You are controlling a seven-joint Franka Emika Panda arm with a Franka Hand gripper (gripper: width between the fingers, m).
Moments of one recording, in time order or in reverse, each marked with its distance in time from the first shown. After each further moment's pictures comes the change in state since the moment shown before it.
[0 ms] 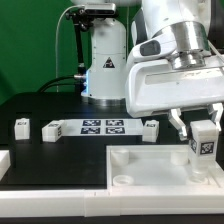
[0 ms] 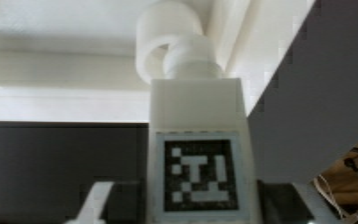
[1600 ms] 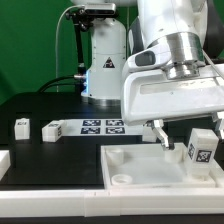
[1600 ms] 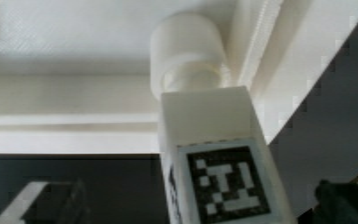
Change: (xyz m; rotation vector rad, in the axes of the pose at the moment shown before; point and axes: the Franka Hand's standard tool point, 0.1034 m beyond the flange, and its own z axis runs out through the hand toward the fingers) arm -0.014 0.007 0.009 -0.005 -0.024 -0.001
